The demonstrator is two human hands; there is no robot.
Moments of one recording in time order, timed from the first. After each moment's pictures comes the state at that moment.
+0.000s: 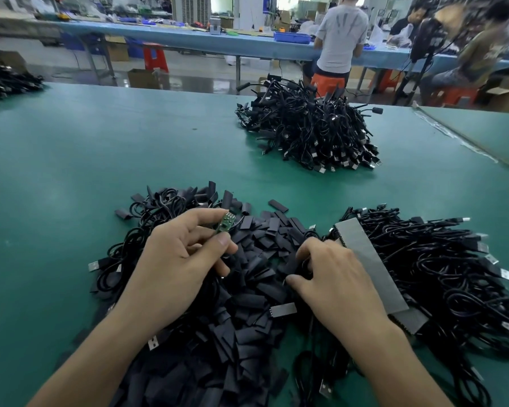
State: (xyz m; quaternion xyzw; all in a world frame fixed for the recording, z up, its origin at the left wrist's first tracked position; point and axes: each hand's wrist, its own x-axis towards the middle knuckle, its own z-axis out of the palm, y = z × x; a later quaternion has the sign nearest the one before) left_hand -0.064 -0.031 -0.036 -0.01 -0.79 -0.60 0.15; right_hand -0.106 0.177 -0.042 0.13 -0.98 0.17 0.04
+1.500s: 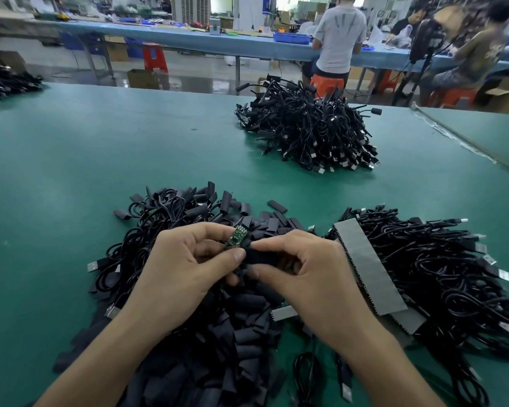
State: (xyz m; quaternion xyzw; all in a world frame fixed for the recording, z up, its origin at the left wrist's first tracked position) left_hand -0.064 -0.025 -0.037 0.00 -0.72 -0.69 0.09; right_hand -0.094 0.159 -0.026 0.25 -0.84 0.48 0.08
